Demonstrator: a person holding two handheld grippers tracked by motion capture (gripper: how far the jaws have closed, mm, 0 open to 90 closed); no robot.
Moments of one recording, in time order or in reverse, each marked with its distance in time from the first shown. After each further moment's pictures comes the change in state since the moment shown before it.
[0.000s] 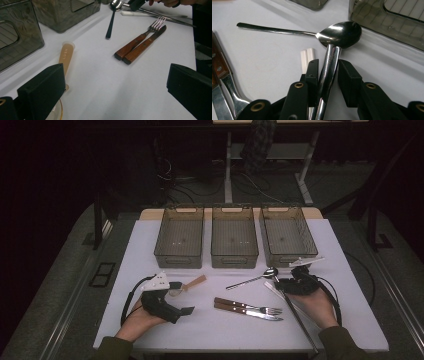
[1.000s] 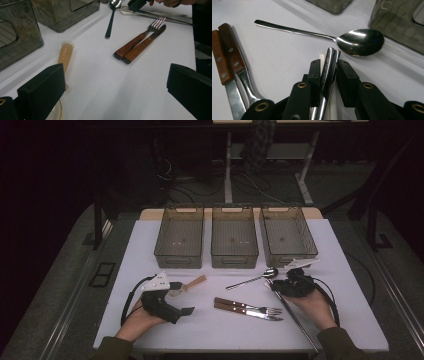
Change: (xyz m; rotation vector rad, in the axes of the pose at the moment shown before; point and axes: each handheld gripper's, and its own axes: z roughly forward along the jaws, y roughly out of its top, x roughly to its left) left arm 0.000 0.000 0.000 0.004 -0.002 0.003; right arm 0.013 0.002 0.002 -0.012 0.046 -0.090
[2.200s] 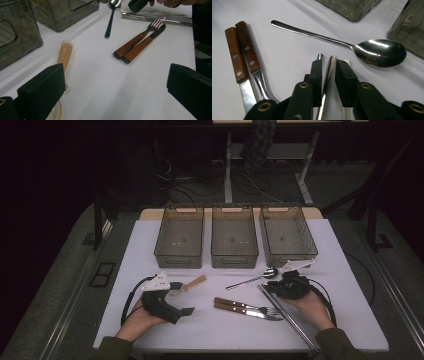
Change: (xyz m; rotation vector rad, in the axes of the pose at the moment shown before) left arm 0.000 0.000 0.000 0.004 -0.001 0.002; right arm 0.014 0.003 0.003 -0.016 0.034 -0.073
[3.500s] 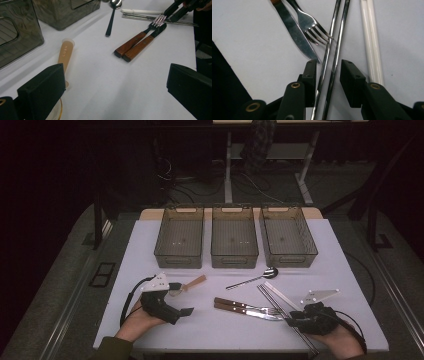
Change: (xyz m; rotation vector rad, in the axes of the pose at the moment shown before) left arm 0.000 -0.002 -0.002 0.003 0.006 -0.003; right arm 0.034 -0.067 -0.059 0.134 -0.020 -0.004
